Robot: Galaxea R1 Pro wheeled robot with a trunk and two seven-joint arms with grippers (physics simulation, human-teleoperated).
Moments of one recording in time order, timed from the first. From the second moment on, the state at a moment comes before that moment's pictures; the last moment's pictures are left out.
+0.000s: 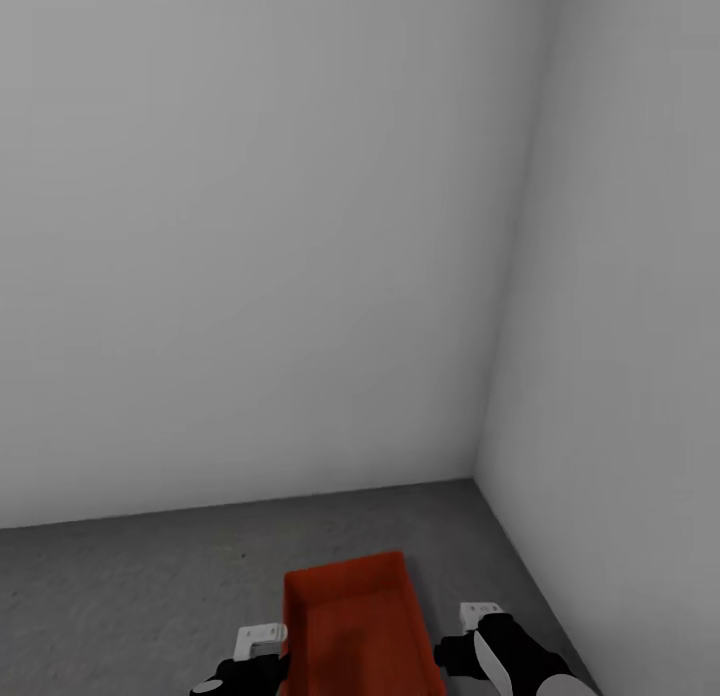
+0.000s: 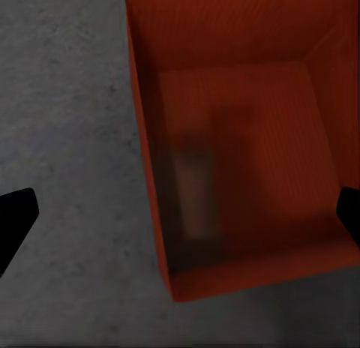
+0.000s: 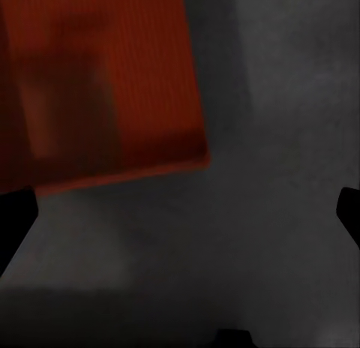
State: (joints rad) left arm -0.42 -0.05 -0.16 -0.26 0.24 -0.01 0.00; right arm -0.54 0.06 -0.04 -0.29 0.02 0.46 0.02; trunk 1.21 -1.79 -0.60
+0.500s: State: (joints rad) left arm -0.42 -0.05 -0.16 -0.26 0.24 -0.01 0.00; right arm -0.54 0.06 -0.04 -0.29 0.02 0.46 0.02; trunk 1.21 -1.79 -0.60
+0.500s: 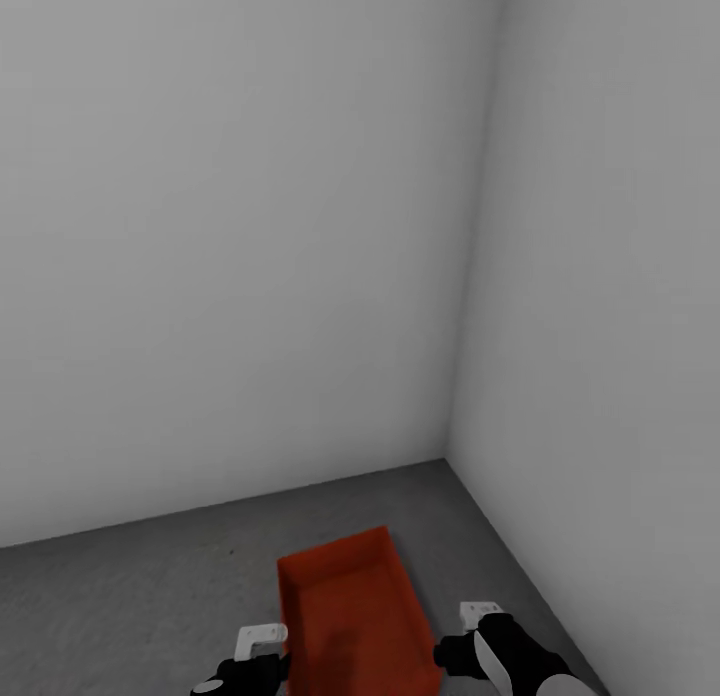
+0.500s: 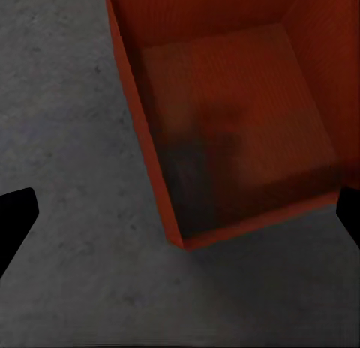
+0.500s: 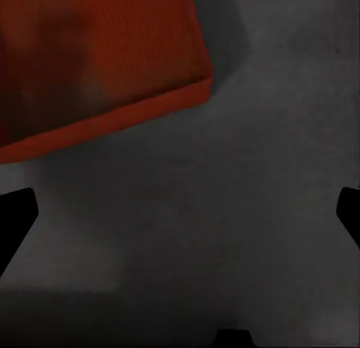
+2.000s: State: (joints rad) left arm -0.42 -0.05 -0.16 -0.26 0.24 -0.01 0.00; right arm -0.54 0.06 -0.04 -0.29 0.02 0.46 0.02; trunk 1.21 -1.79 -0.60
